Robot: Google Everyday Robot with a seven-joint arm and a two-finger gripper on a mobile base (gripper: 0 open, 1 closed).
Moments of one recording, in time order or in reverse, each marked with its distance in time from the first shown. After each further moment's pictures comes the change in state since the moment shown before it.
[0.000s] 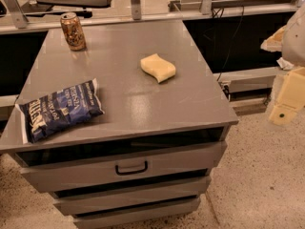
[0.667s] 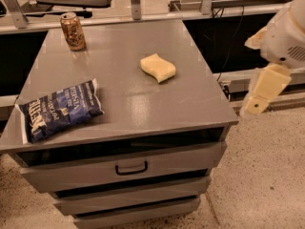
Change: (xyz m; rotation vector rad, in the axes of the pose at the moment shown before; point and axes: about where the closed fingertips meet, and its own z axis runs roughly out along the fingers) arm -0.019 -0.030 0.031 0.024 -0.083 0.009
